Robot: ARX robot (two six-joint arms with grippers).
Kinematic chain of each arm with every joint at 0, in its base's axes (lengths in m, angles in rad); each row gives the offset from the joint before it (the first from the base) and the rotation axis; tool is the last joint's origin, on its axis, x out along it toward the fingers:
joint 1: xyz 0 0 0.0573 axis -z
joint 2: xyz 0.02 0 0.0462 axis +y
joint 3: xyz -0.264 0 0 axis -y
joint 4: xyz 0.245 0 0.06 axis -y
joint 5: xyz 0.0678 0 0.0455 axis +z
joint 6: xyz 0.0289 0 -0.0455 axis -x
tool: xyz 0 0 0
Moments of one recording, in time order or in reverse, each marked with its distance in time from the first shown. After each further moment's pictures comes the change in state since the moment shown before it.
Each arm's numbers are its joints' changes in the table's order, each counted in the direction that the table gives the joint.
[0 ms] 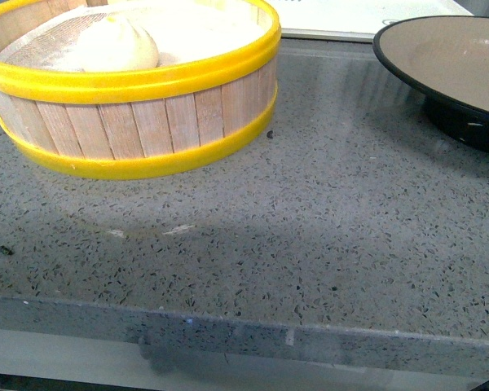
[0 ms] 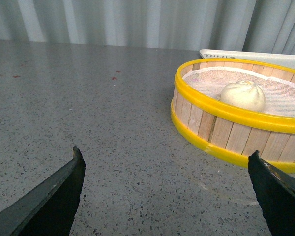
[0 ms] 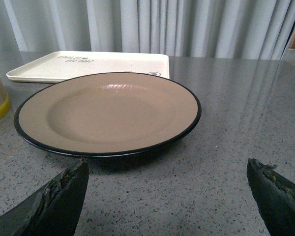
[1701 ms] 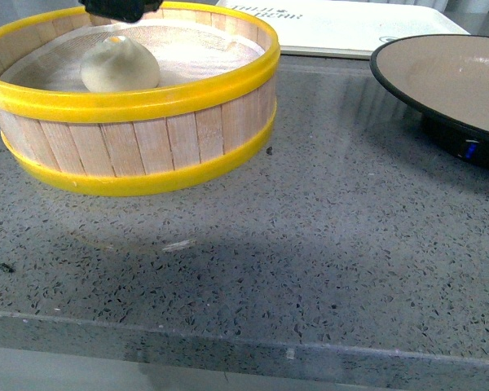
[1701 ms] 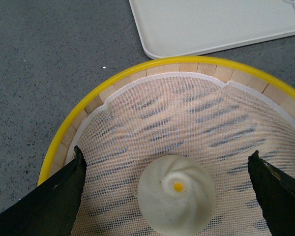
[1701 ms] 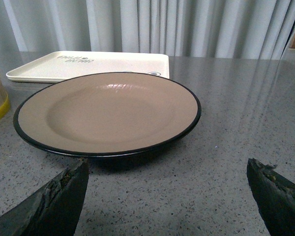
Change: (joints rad) left arm 0.344 1.419 0.946 0.021 0.114 -0.112; right arm 0.000 0.000 0.000 0.000 0.000 0.000
